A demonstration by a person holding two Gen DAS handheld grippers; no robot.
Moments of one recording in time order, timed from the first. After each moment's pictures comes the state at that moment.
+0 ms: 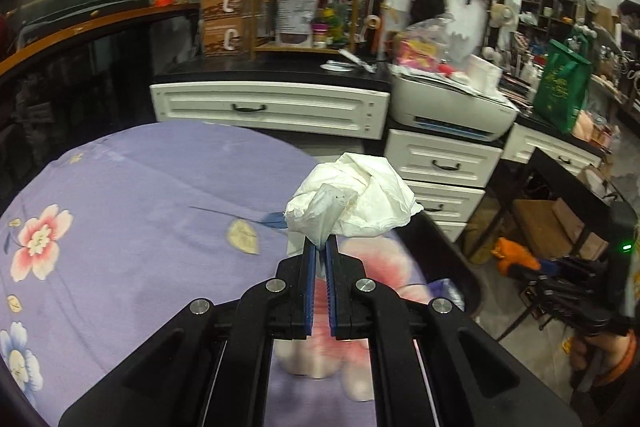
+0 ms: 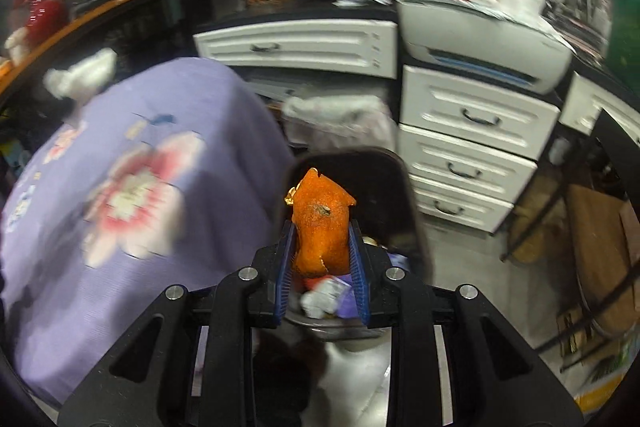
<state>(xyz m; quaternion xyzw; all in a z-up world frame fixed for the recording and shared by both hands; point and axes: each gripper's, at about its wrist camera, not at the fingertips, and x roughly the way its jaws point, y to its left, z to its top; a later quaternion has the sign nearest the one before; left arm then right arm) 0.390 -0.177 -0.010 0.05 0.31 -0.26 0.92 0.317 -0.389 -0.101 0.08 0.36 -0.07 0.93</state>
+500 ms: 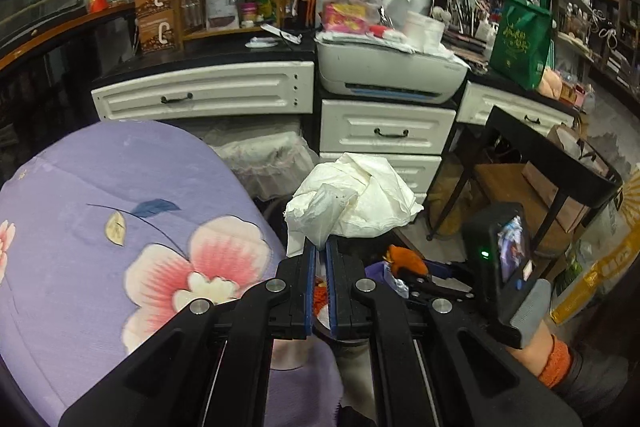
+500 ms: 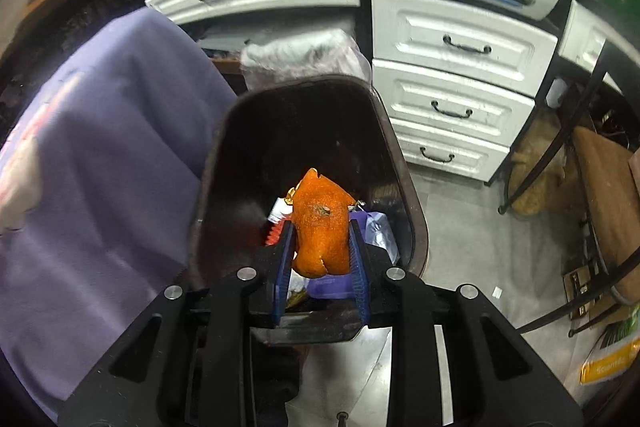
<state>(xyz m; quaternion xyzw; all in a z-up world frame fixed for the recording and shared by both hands) 0.360 -0.286 -0.041 0.09 0.34 -0.31 0.88 0.364 -0.424 -0.197 0.12 0.43 -0.09 0.89</state>
